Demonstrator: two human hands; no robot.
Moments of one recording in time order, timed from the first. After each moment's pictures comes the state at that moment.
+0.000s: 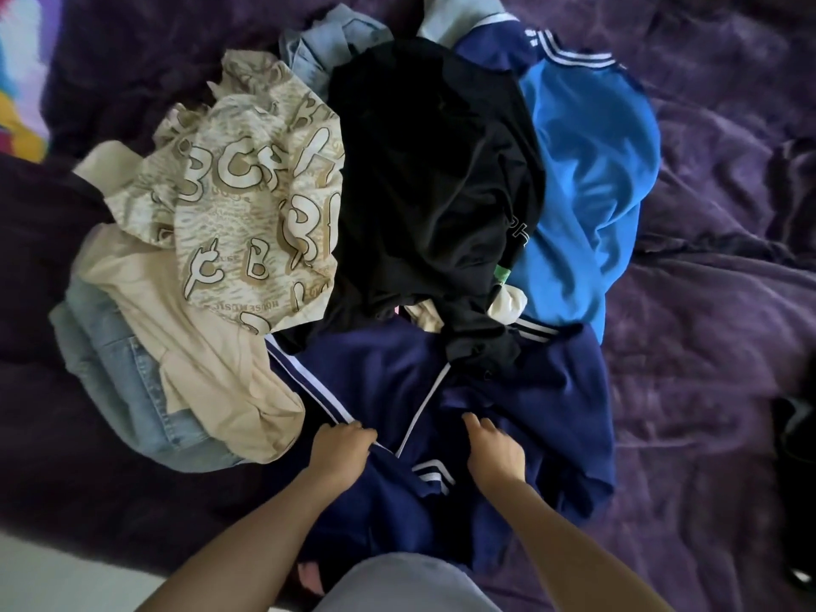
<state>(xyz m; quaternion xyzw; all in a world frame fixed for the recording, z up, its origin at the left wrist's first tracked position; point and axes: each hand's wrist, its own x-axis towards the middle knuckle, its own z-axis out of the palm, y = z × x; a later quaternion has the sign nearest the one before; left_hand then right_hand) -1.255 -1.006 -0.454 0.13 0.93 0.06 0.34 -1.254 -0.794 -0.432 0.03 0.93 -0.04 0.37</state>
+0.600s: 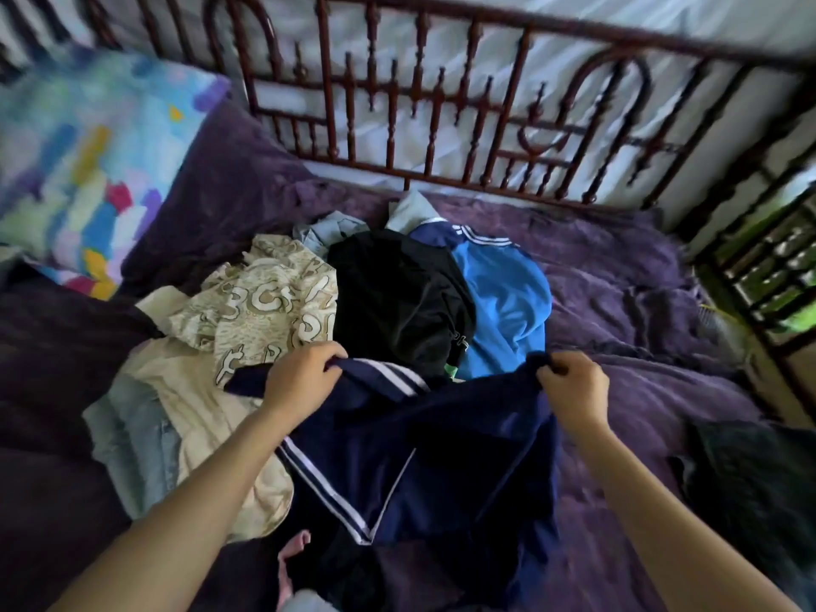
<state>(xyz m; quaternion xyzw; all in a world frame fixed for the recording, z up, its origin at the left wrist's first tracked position) -1.321 -1.026 -0.230 0.03 0.96 0.27 -0.01 -1.298 -0.722 -0.206 0.19 0.92 -0.32 -0.11</state>
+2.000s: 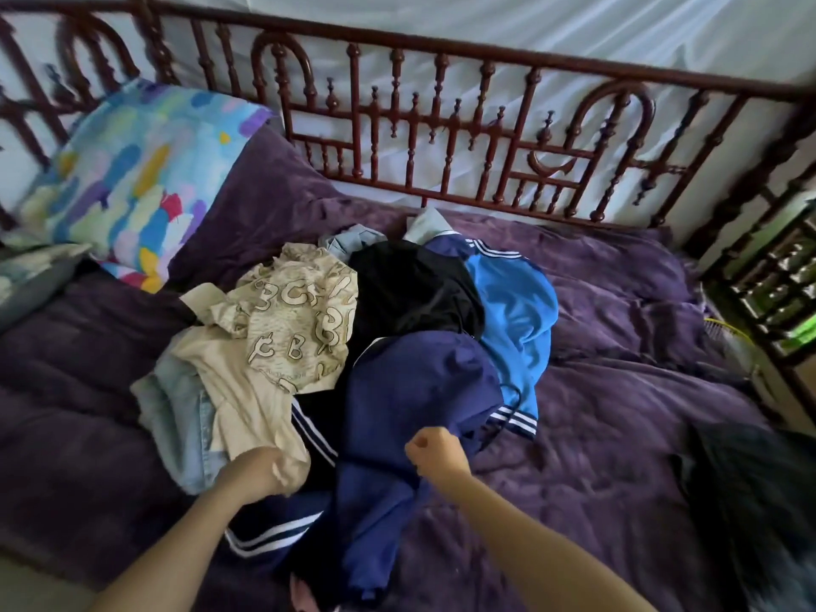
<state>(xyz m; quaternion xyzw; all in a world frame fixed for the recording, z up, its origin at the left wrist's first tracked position) -1.209 -1.107 -0.329 -0.09 0.93 0.16 0.32 -1.224 -0.845 -0.297 0.08 0.91 -0.35 0.20</state>
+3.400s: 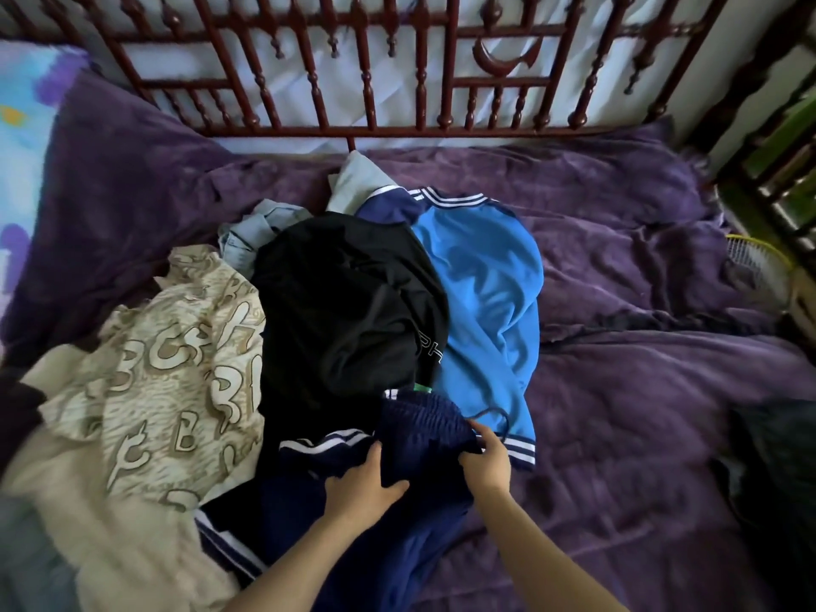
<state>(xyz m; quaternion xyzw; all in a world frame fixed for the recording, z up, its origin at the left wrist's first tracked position) -1.376 -0.891 -0.394 0.00 0.92 0.15 0.36 -1.367 -0.722 -0.389 0.42 0.71 -0.55 0.12</state>
